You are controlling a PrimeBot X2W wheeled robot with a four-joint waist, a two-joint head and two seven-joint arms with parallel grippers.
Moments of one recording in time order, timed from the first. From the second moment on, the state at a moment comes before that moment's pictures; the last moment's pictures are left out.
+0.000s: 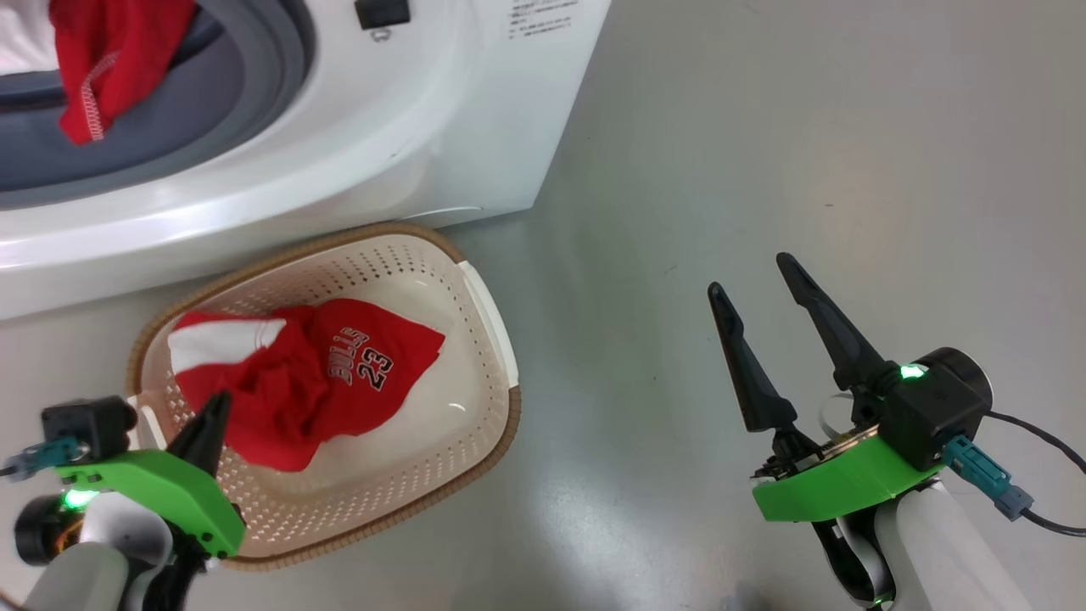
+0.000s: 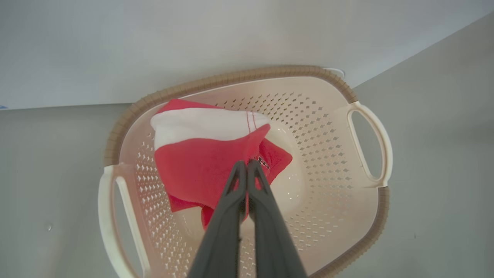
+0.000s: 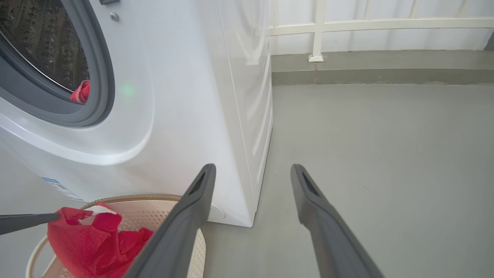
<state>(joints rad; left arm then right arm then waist) -0.40 0.38 -0.23 0.53 -0.70 -0.08 0.01 -0.24 -0.05 0.18 0.09 0.23 0.12 -0.26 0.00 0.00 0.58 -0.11</state>
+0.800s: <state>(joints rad) -0.66 0.26 -0.47 1.08 -0.71 -0.13 -0.07 -0.25 -0.05 0.20 0.09 0.23 0.12 -0.26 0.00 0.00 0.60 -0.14</state>
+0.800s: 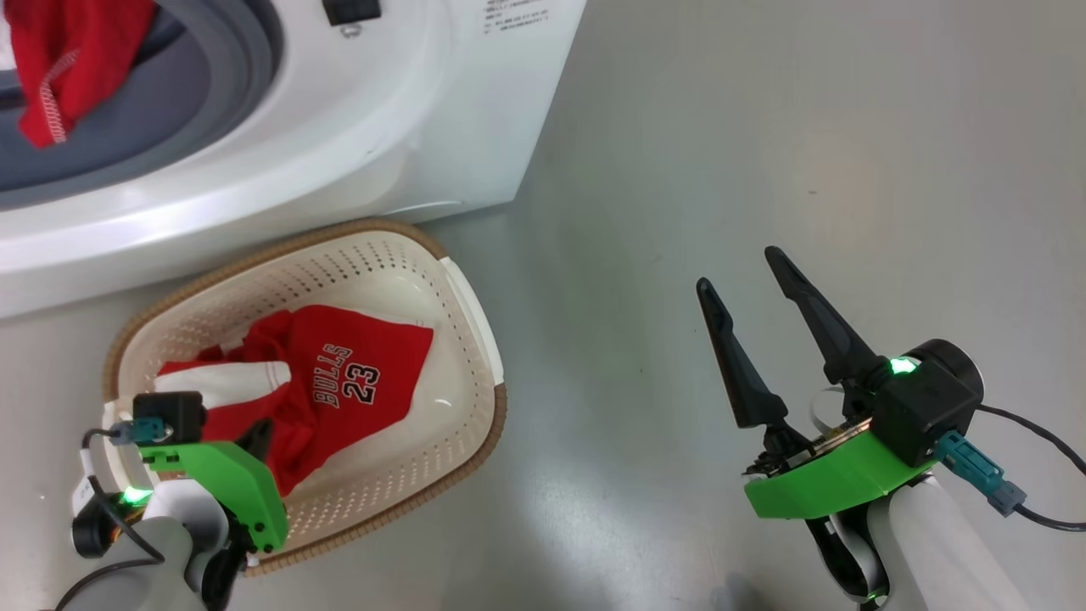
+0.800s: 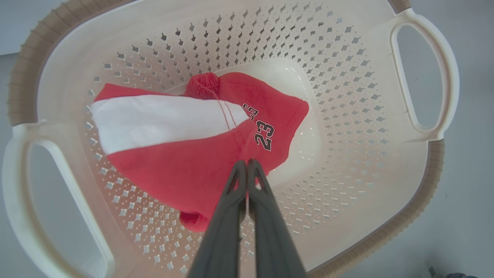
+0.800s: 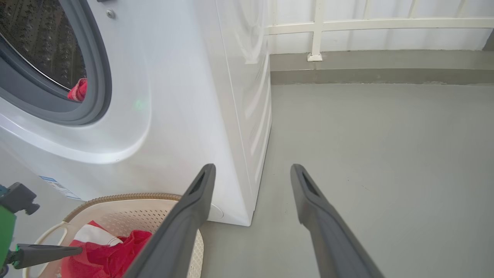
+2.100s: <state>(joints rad) -0.28 0.25 -0.08 0.42 -0.56 -0.13 -0.25 -0.15 -0.05 0.11 0.11 0.18 0.12 -0.26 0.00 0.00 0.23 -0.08</state>
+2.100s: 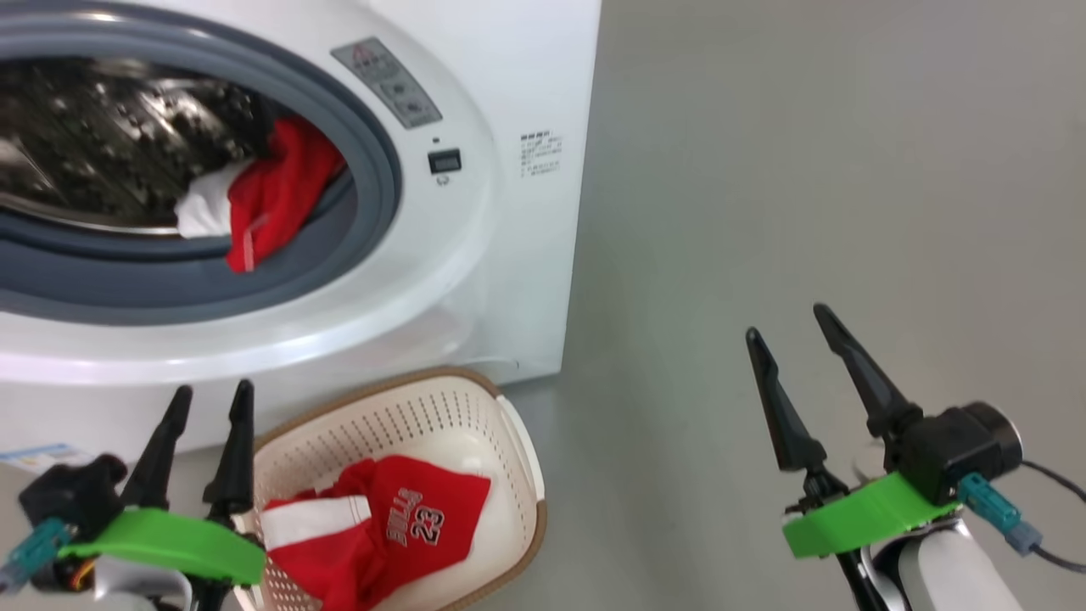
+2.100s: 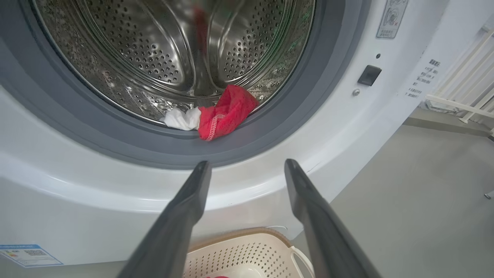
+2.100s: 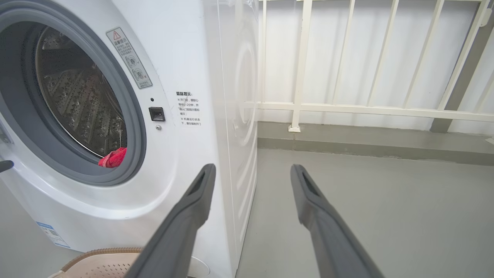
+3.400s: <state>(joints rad) 0.07 0.11 0.13 0.17 -0.29 -0.12 -0.25 0.00 -0.05 0.02 0.13 0.18 0.12 -0.26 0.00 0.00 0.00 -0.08</state>
